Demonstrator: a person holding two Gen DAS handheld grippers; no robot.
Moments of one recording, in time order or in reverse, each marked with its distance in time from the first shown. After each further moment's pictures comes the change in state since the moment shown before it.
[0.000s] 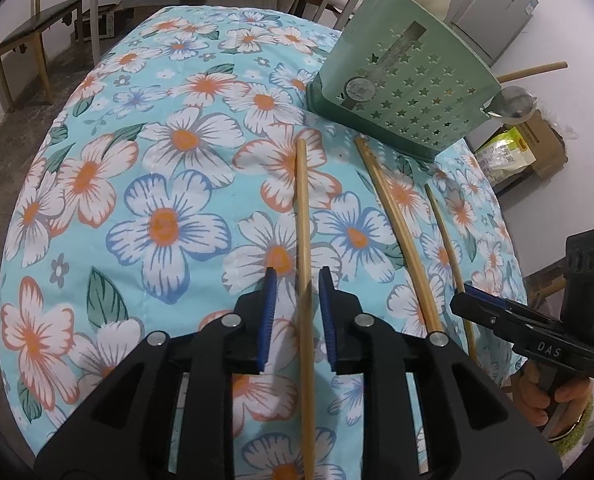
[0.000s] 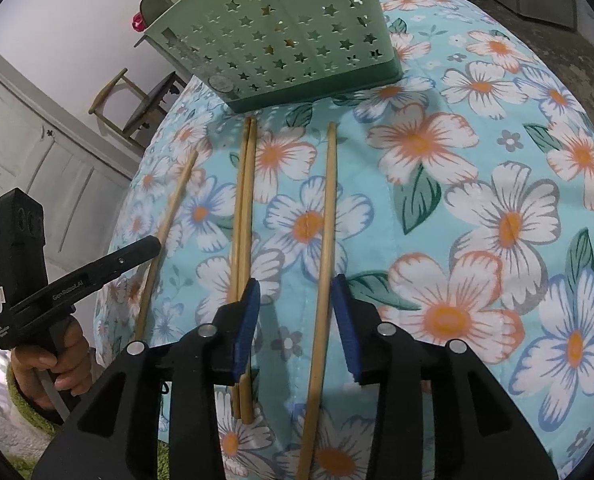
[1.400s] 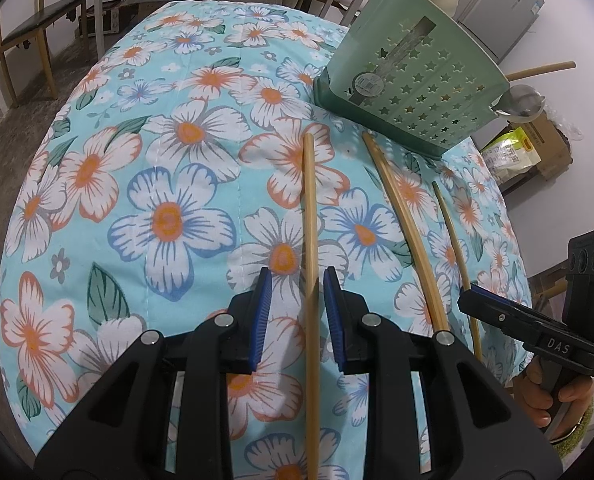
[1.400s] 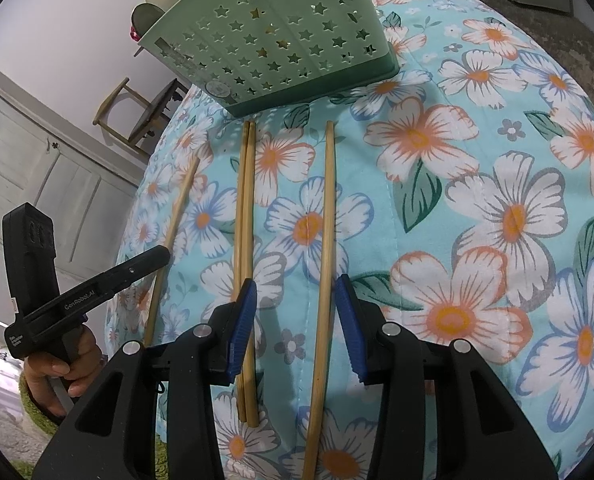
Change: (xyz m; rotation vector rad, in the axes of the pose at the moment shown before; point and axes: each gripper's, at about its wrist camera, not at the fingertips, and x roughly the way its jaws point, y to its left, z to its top) left arm 0.003 0.003 0.000 -0.003 0.006 0.009; right arm -0.001 -0.005 -0.002 0.046 -0.004 0.041
